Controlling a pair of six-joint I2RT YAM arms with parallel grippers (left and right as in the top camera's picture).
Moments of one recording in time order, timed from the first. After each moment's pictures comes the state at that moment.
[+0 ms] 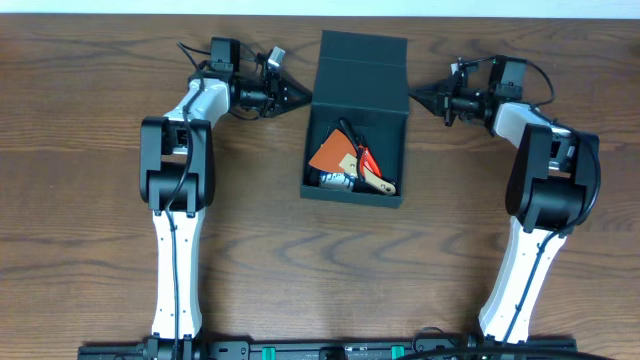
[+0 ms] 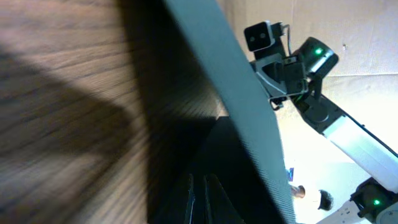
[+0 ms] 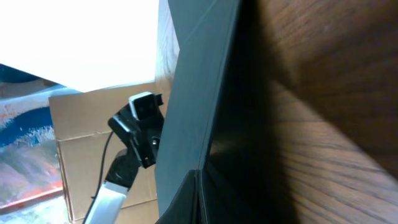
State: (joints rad) left arm -0.09 2.64 1.98 -0.43 1.31 -0.36; right arm -0.15 2.39 1.55 -0.02 -1.16 0.92
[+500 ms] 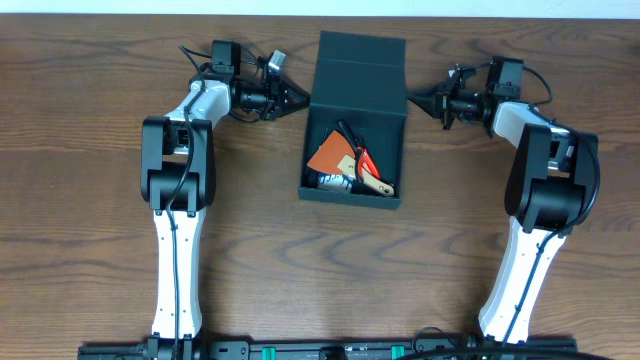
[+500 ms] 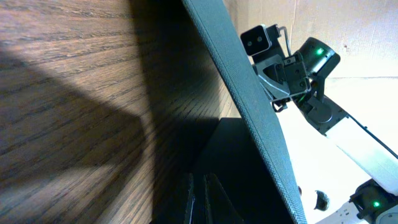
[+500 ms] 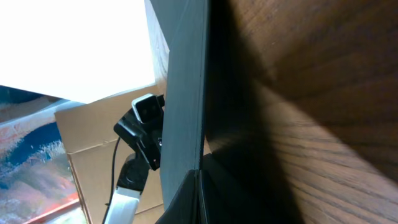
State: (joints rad) left arm -0.09 2.65 1.98 -0.44 1.31 -0.36; right arm -0.15 2.39 1.56 -0.09 -1.14 0.99
